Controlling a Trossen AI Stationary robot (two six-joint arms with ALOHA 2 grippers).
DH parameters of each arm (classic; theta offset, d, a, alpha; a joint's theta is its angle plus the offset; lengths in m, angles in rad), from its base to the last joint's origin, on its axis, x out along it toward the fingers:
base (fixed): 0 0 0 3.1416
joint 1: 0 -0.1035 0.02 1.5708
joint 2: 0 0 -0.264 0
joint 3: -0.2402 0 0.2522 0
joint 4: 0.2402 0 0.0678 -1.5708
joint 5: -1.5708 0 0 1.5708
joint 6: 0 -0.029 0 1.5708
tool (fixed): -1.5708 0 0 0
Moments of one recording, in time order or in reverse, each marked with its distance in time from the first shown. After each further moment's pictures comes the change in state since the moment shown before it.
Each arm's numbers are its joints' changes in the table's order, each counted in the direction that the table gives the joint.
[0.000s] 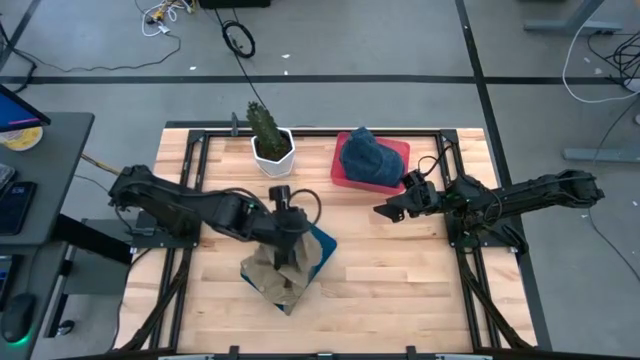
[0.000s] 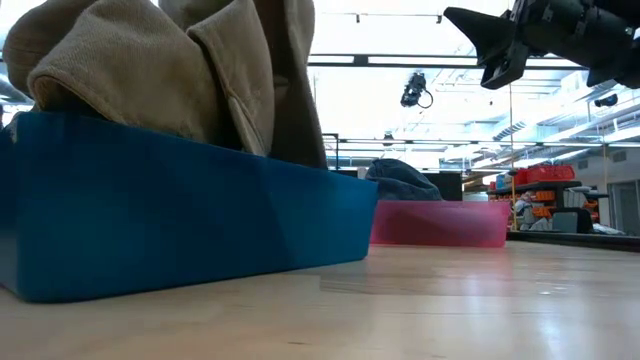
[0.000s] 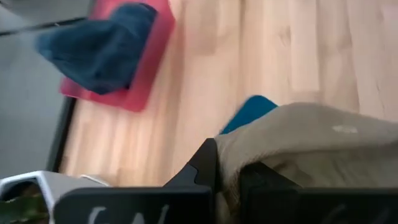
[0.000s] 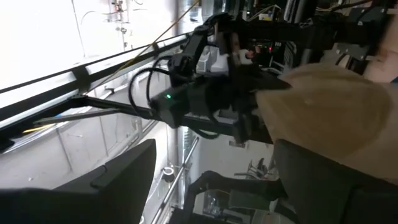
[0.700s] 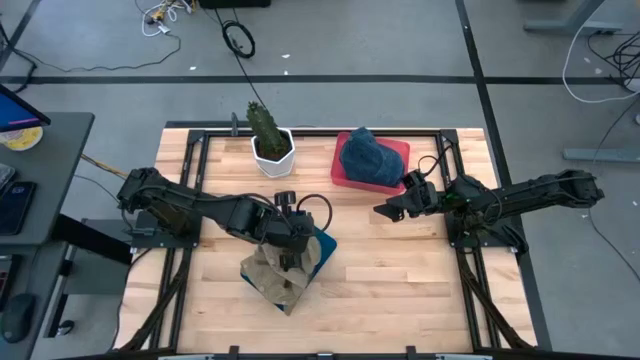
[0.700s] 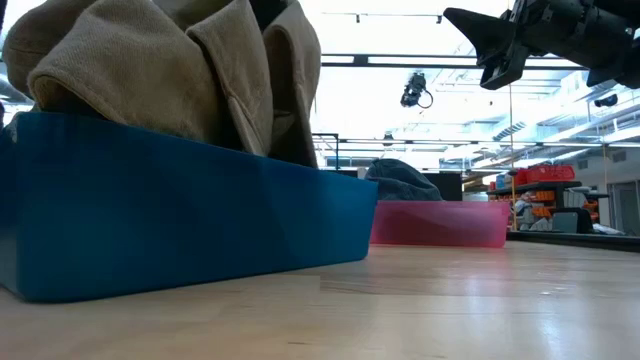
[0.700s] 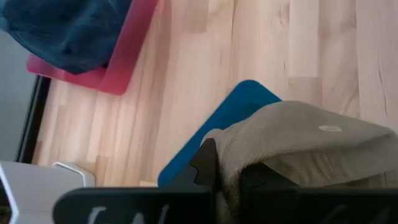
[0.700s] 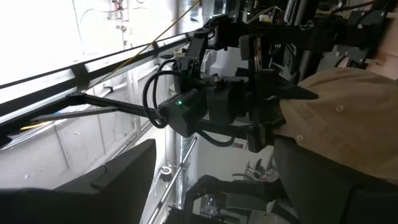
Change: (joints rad) left arm -0.011 0.072 0.004 0.009 0.065 0.057; right arm 0.000 0.000 0.000 0.000 0.000 0.021
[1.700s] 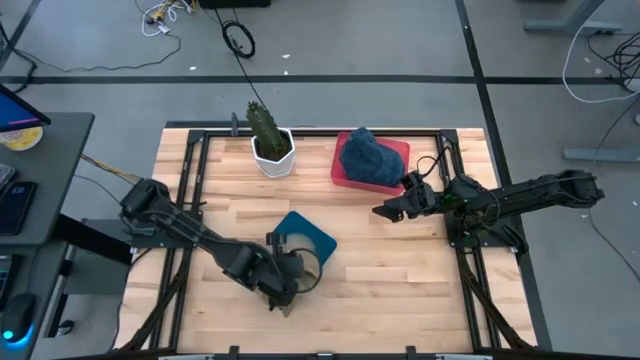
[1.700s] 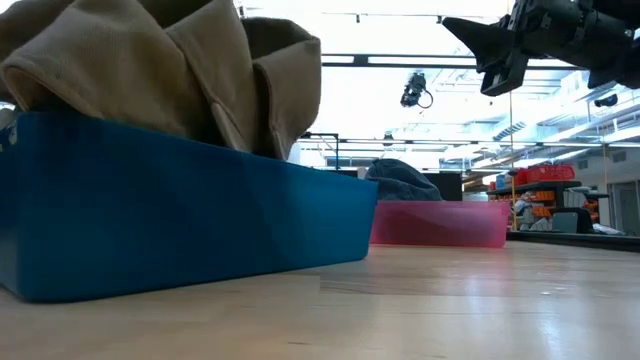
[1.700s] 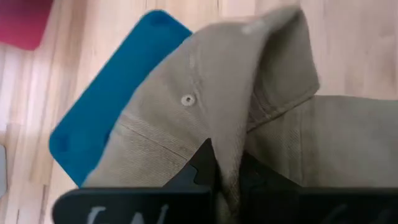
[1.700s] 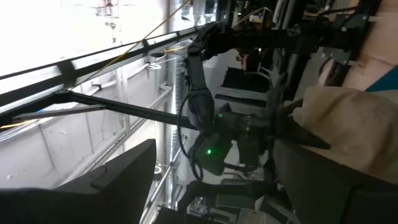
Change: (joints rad) left arm 0.222 0.080 0.152 -0.077 0.002 0.251; right arm 0.000 0.000 0.000 0.041 0.000 0.027
